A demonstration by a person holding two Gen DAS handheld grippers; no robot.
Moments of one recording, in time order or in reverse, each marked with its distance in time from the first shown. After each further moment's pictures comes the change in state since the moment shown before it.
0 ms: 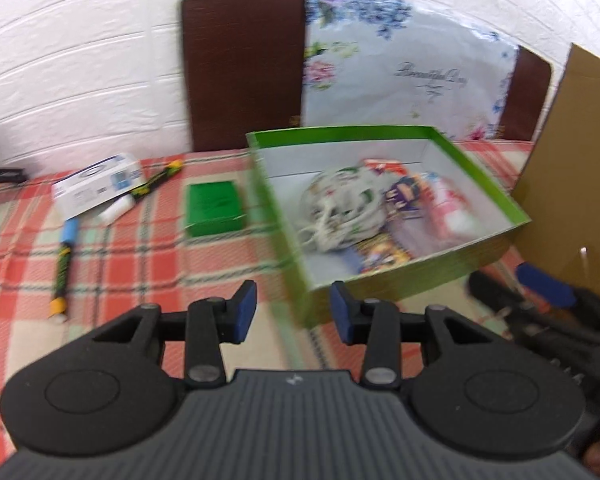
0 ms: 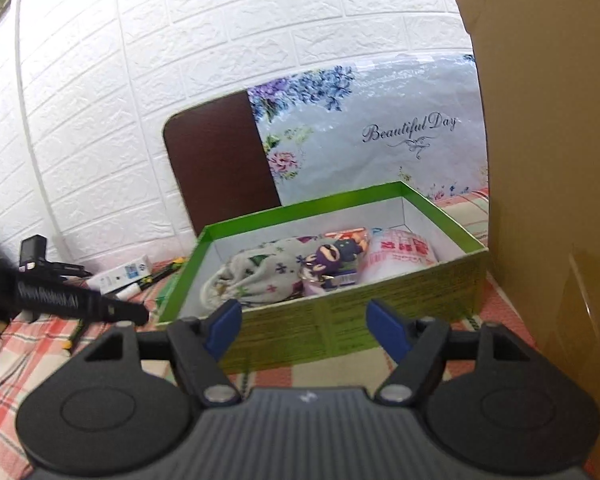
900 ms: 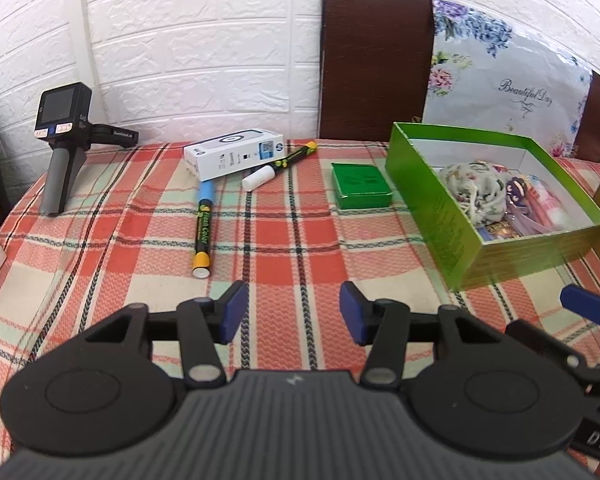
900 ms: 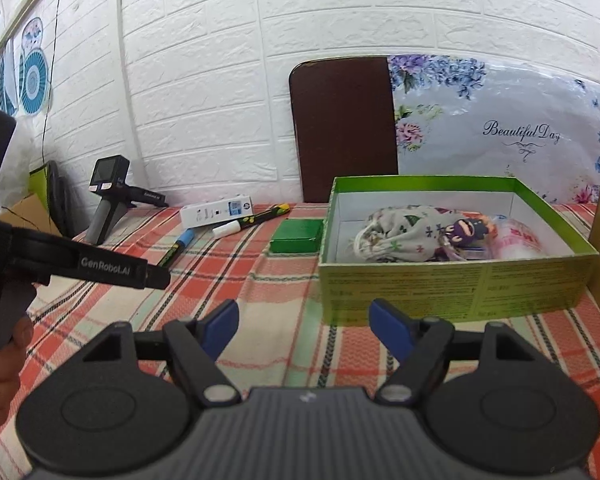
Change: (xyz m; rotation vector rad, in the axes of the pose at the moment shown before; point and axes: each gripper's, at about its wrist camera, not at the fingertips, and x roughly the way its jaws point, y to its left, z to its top) left arm -0.023 0.092 -0.038 -0.082 -0.035 0.172; right arm -0.002 0.102 -0.032 -0.196 0.116 0.124
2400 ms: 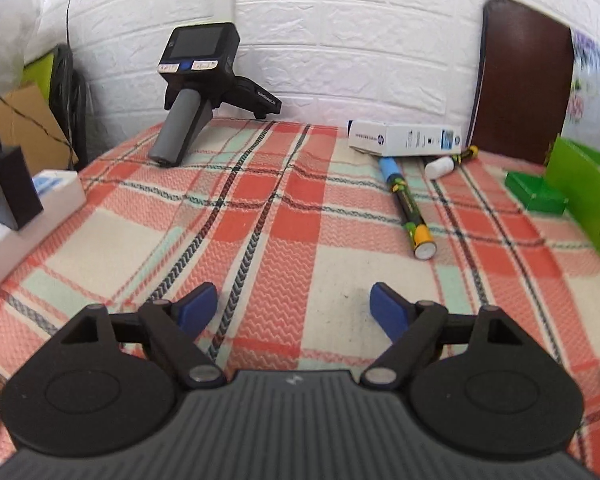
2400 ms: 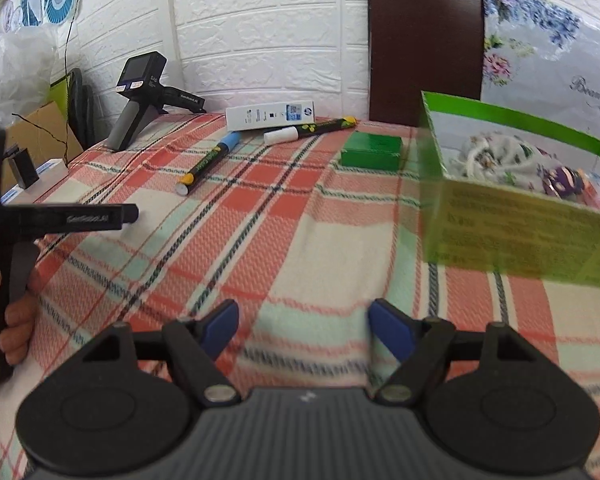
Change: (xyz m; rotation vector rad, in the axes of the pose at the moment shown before) left arm 0.050 0.130 -0.055 -0.159 -0.118 0.167; right arm 0.077 0.059 -0.015 -0.116 0.204 0.071
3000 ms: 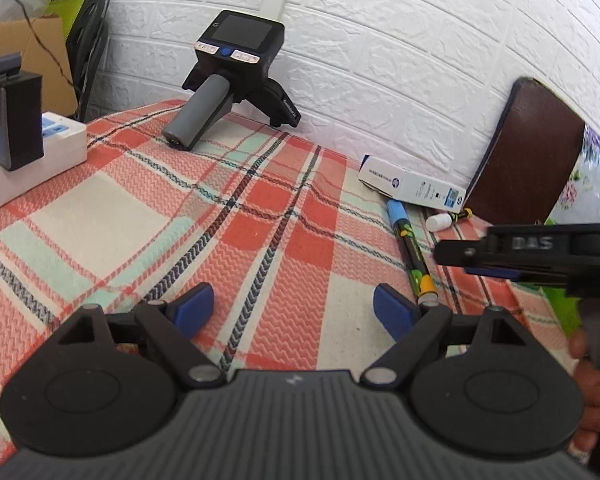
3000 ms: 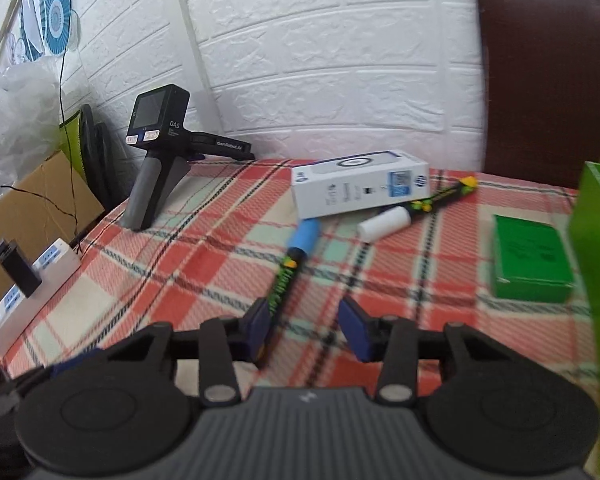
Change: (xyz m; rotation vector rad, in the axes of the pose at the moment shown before) left arm 0.007 0.035 -0.003 -0.245 -0.051 -0.119; right arm 0.120 0.062 0.108 0.041 0.020 0.168
